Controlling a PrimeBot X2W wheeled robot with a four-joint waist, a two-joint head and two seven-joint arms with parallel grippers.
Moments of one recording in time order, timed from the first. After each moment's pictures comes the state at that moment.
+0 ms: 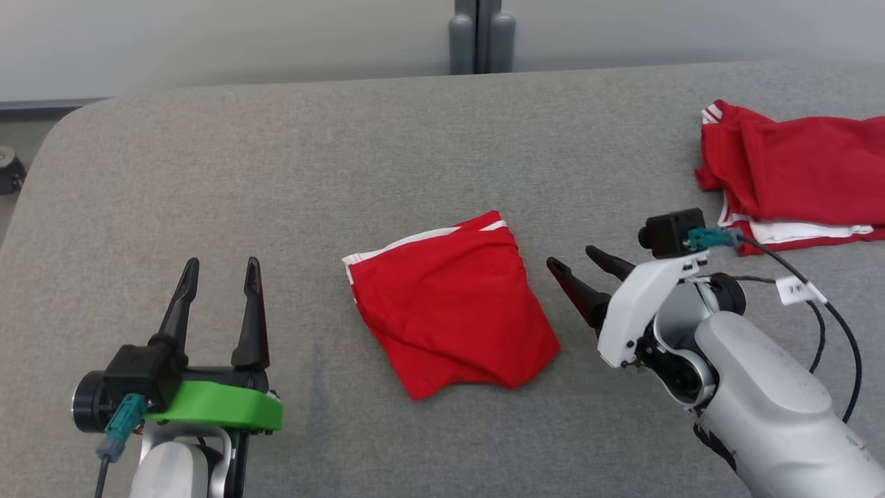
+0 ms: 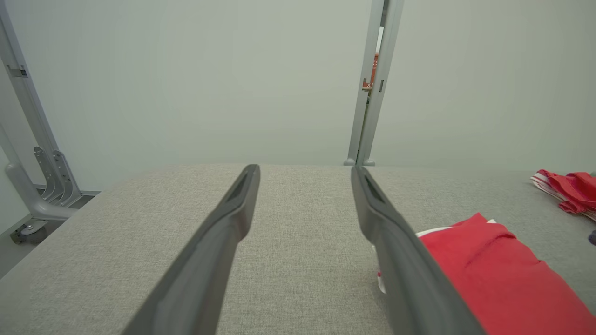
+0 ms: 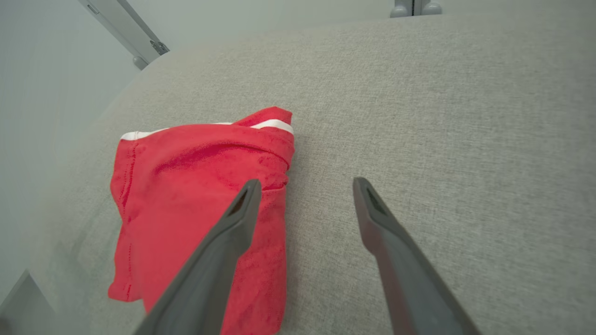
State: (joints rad) left arm -0.15 0.06 -0.03 0.18 -0.19 -0.13 -0.26; right arm -0.53 -0.28 0.54 0.50 0.72 0.13 0.13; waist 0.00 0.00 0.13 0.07
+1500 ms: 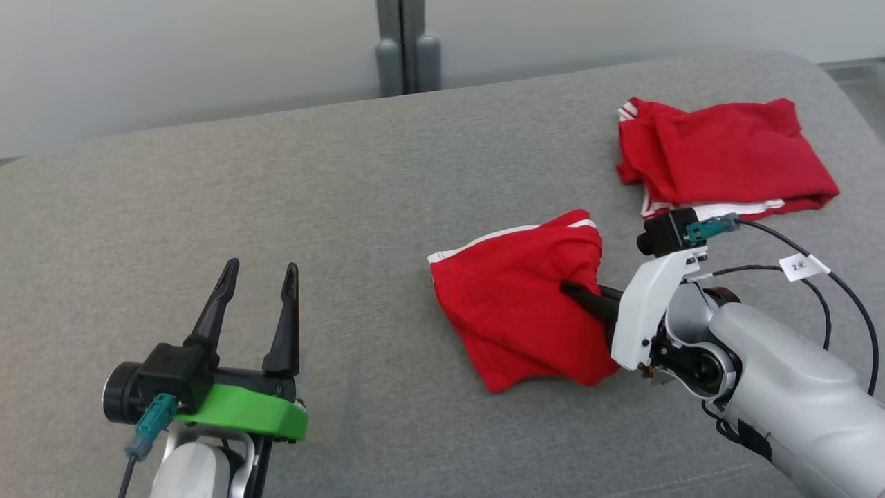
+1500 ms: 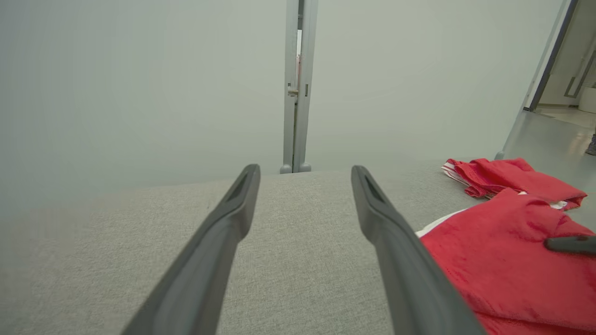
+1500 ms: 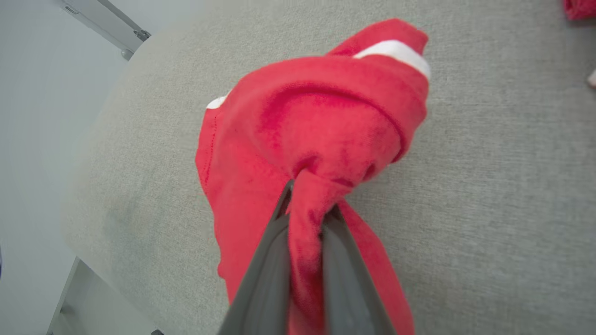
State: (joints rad) left arm -0.15 0.10 -0.14 0.17 -0.23 -0.13 -0.26; right arm -0.67 -0.43 0.90 0.54 1.19 0.13 0.21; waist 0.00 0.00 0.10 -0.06
